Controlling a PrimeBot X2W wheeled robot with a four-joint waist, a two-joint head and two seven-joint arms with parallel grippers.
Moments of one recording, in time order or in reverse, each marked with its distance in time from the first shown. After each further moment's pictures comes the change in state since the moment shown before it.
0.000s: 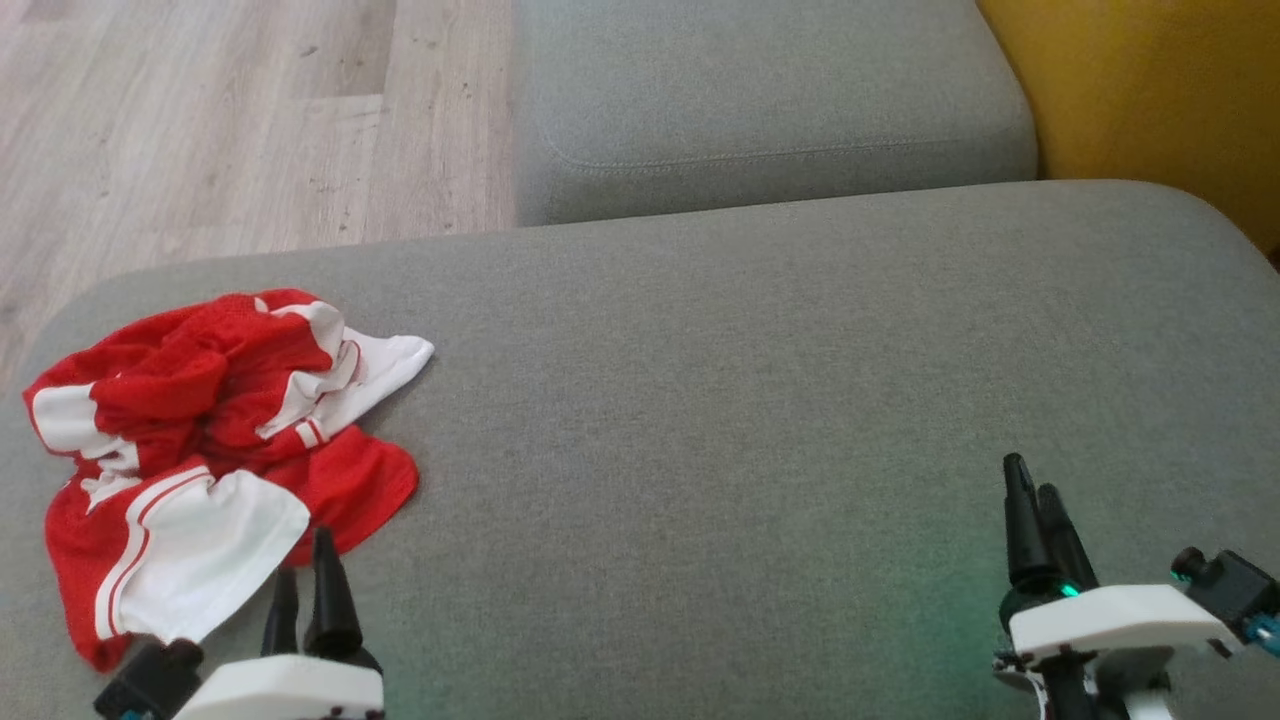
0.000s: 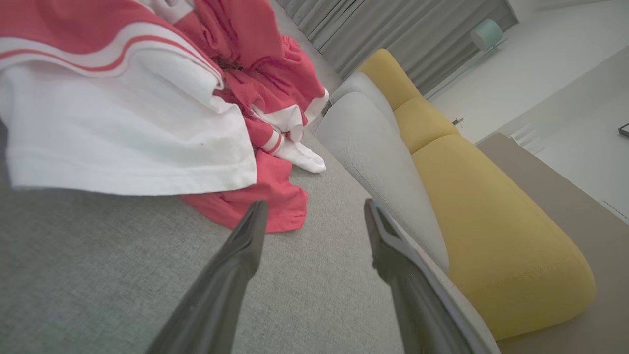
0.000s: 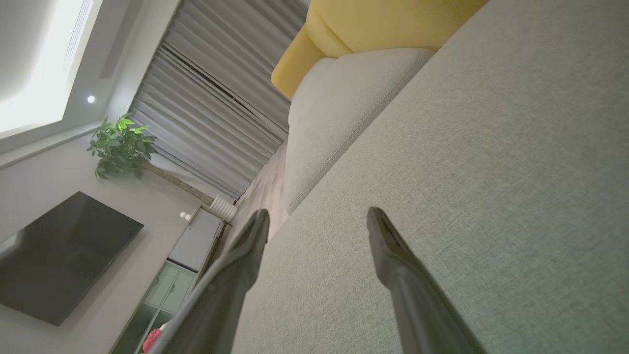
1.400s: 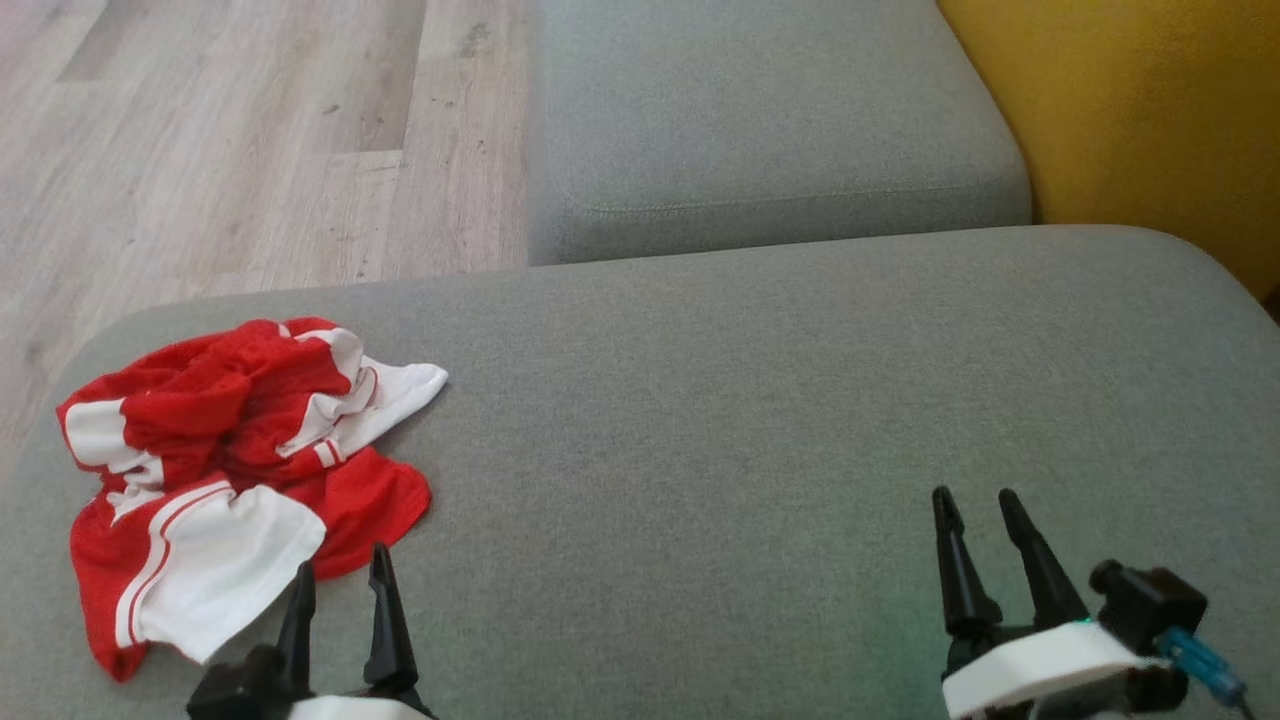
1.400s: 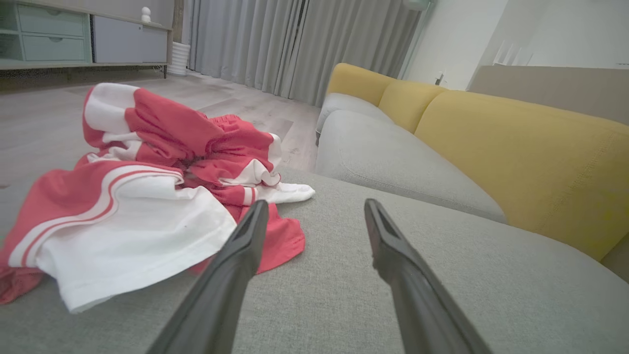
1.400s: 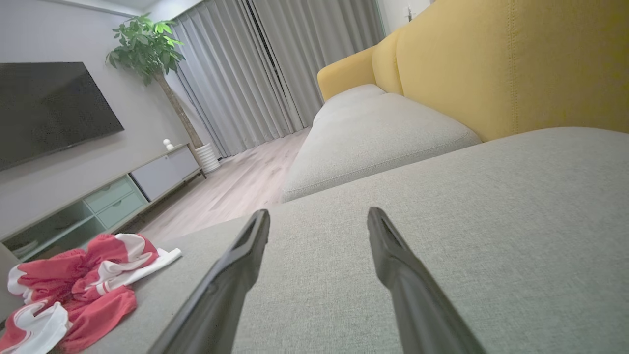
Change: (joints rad) left arm 0.062 0.005 -0.075 -0.037 0.530 0.078 -0.123; right arm 0.053 -0.001 0.076 -0.027 -0.525 0.000 -0.123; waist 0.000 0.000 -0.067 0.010
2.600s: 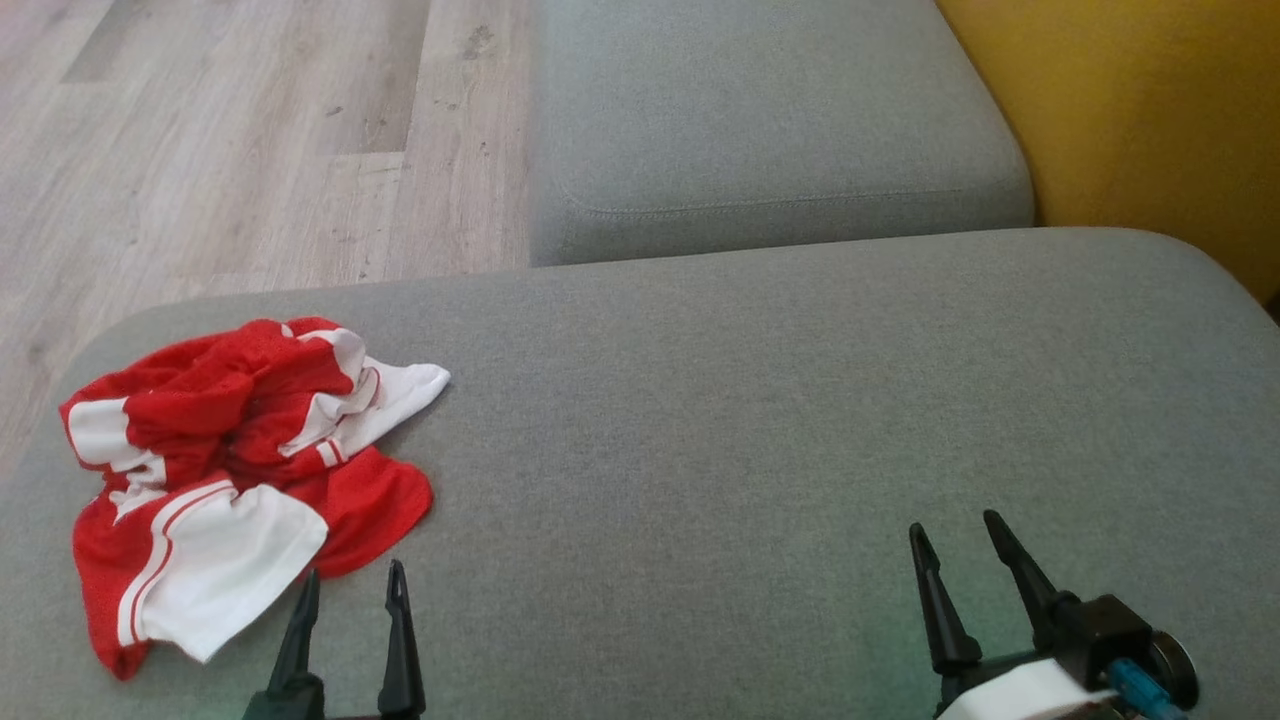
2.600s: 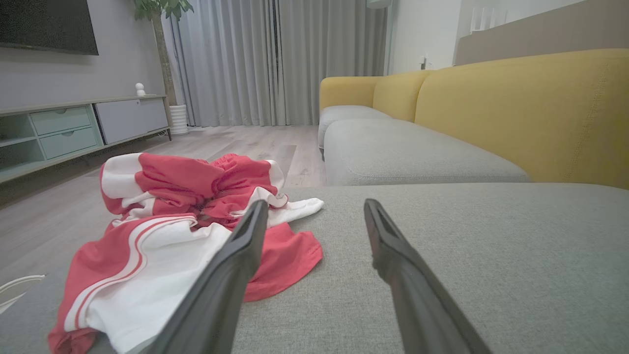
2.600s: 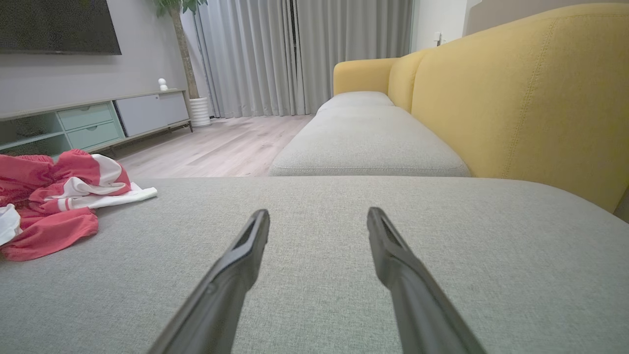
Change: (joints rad) left arm 0.038 0.002 0.012 0.001 0.279 0.032 -0.081; right arm 0.026 0.000 -0.005 0.037 -0.317 0.000 -0.080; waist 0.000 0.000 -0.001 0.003
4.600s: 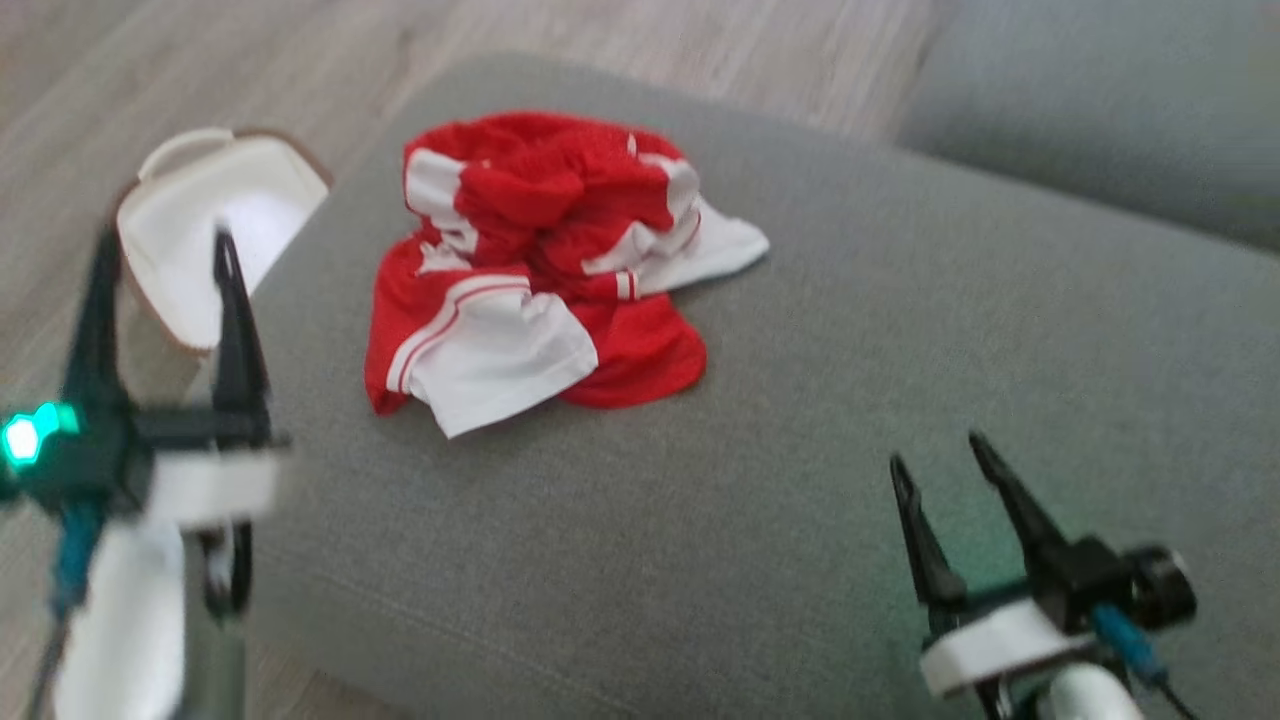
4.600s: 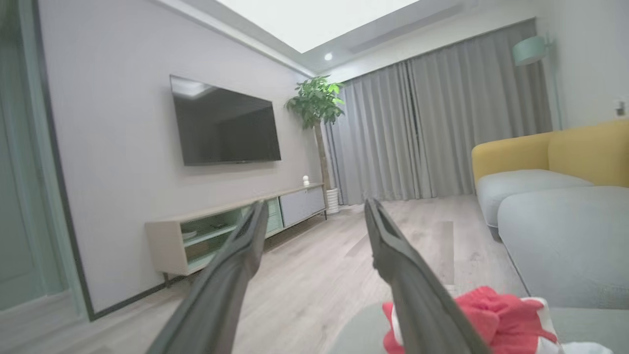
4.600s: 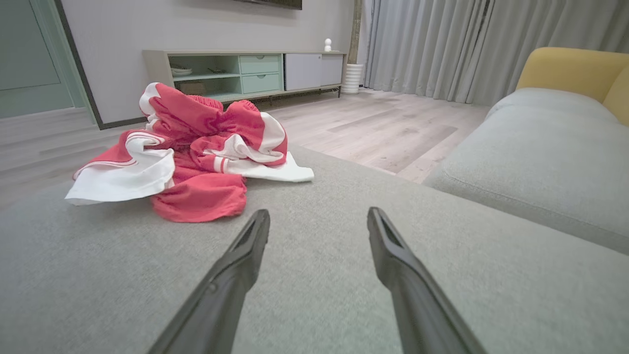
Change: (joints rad) left arm -0.404 0.109 0.159 -0.096 0.077 -0.100 -0.005; right arm -0.062 -0.001 0.014 -0.069 -0.103 0.000 0.000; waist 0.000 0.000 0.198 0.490
